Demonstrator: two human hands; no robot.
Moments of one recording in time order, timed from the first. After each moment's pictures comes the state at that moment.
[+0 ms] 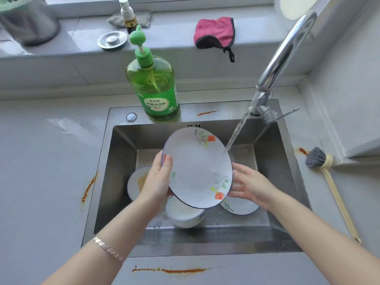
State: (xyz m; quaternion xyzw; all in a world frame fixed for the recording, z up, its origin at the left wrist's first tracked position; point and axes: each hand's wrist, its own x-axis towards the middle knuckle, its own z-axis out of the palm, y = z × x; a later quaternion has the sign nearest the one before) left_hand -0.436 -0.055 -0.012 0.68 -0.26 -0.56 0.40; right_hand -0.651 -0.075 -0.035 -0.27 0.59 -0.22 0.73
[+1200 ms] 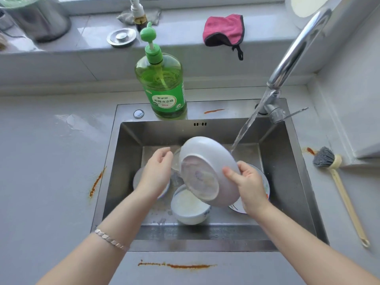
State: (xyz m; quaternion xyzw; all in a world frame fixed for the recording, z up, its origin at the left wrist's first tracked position) left_hand -0.417 -0.066 -0.007 0.77 -0.36 -0.45 0.29; right_hand -0.612 -0.053 -0.031 -0.35 0.57 -0.41 0.62
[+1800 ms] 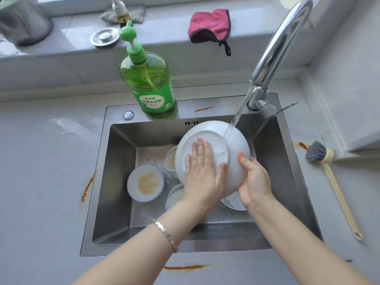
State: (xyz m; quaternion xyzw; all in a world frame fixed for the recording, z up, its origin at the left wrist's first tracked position) left_hand -0.517 -0.057 -0.043 0.66 -0.69 -0.27 0.14; right_hand -0.624 -0.068 -0.016 -0.03 0.51 -0.54 0.66
